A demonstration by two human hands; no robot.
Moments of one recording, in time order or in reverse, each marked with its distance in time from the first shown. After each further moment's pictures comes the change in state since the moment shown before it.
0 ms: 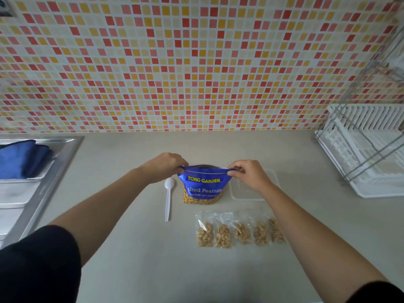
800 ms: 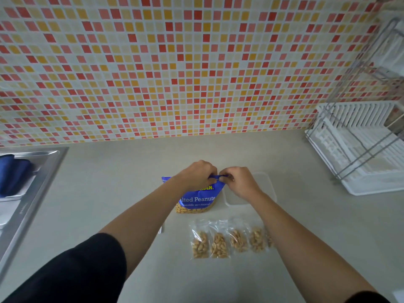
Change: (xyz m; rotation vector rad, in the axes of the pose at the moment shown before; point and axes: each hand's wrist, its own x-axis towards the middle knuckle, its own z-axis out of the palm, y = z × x) left_hand 0.074 0.074 0.017 -0.082 -0.090 -0.018; right_hand 0.005 0.002 0.012 -0.103 0.030 -0.001
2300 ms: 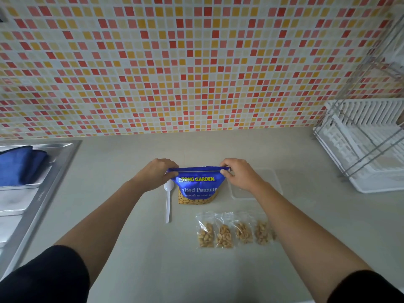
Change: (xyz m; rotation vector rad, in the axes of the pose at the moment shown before) left_hand -0.085 -0.086 0.001 -0.054 0.160 -0.210; right_hand 0.000 -0.014 0.000 -0.145 -0.080 -0.127
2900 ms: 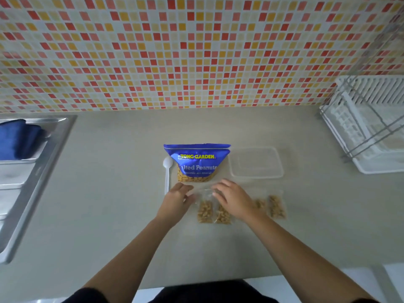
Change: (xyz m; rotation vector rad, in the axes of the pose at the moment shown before) left_hand -0.074 0.057 0.131 -0.368 0.213 -0.198; right_hand -0.083 0.006 0.088 -0.075 -0.098 -0.063
